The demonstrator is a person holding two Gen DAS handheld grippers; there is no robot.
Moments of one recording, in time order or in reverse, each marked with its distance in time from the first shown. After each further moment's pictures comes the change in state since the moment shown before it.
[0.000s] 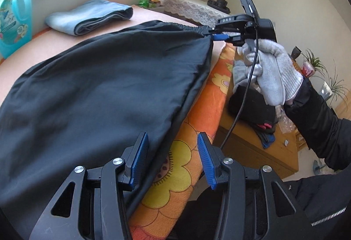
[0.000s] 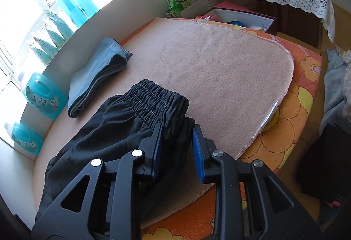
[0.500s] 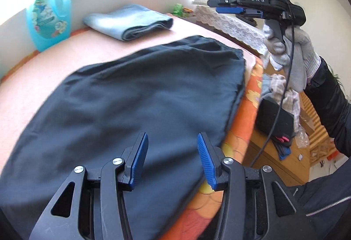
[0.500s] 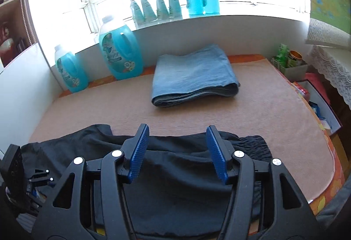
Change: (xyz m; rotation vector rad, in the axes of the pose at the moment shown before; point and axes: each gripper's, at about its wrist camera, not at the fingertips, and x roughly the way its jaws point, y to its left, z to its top) left arm -0.064 0.058 0.009 -0.115 -0.064 0.196; right arm -0.008 0.199 0.009 -0.684 0.050 0.368
